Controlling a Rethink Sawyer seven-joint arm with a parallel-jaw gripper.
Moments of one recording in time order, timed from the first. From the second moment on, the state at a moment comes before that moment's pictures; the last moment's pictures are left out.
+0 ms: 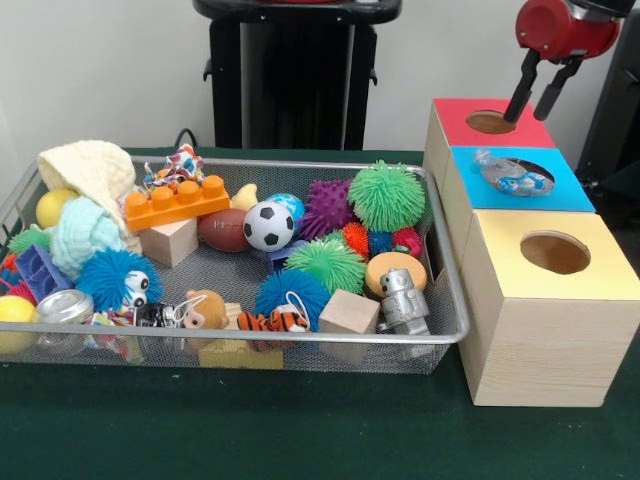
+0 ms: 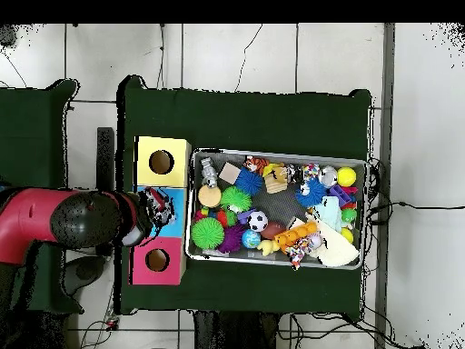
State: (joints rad) arm 0.79 0.20 -1.31 0.96 -1.81 -1.18 4.13
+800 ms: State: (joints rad) arm 0.78 0.20 -1.30 0.96 -1.81 -1.18 4.12
